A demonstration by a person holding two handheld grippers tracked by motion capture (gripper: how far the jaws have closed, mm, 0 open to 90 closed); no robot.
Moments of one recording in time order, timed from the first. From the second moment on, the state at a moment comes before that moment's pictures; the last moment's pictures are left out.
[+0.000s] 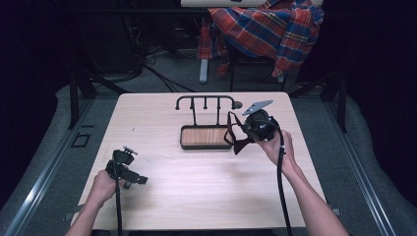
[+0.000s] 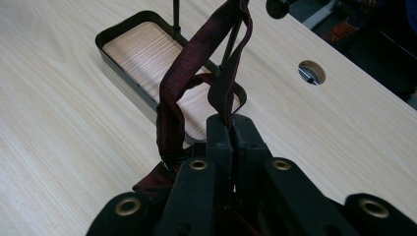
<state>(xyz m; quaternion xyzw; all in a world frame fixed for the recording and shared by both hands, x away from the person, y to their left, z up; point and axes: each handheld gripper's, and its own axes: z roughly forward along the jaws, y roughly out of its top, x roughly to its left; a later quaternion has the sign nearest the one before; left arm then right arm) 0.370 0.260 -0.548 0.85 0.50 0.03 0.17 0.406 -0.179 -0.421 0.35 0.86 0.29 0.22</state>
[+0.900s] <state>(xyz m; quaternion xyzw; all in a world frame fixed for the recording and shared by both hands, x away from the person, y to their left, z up) 0.371 0.260 -0.548 0.85 0.50 0.03 0.17 0.419 -0.185 -0.410 0.37 0.84 0.31 0.23</state>
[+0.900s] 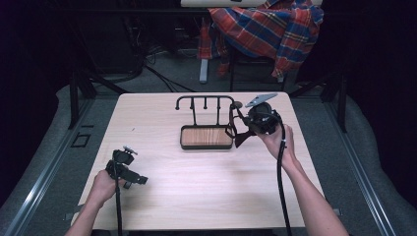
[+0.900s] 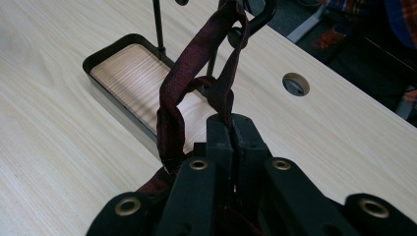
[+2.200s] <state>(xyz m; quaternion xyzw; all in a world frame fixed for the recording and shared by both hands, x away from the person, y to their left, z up) 0.370 0.260 -0.548 0.85 0.50 0.02 0.17 0.445 -0.185 -0.426 0.41 0.83 0.32 0.22</state>
